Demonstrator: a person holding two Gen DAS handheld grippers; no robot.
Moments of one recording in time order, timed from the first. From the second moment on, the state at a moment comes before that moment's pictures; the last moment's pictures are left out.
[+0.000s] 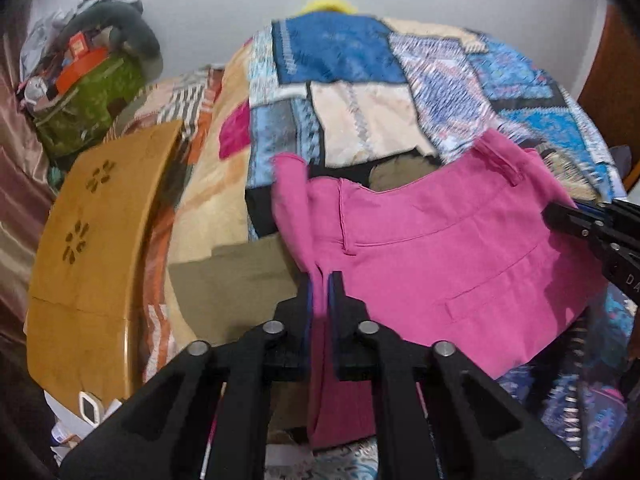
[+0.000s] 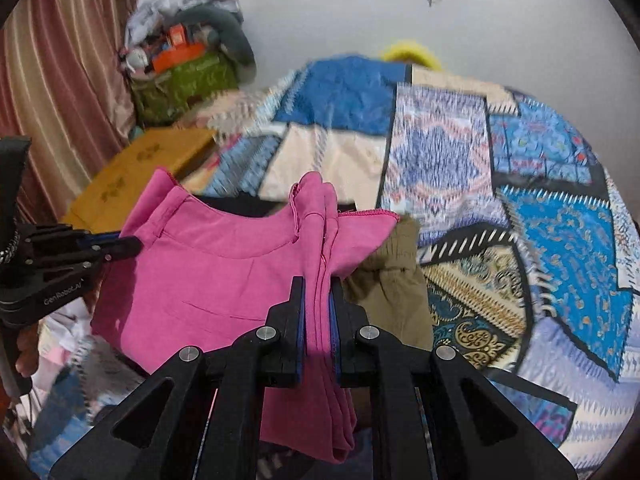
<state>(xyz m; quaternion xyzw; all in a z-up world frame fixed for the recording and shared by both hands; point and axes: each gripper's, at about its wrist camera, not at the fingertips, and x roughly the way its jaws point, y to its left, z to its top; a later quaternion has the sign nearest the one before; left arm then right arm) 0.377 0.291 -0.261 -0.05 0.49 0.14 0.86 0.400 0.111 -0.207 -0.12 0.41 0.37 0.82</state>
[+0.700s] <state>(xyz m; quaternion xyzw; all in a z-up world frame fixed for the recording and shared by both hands) 0.324 0.259 -0.194 -0.04 0.44 0.11 0.89 0.365 0.047 -0.143 -0.12 0.38 0.34 0.85</state>
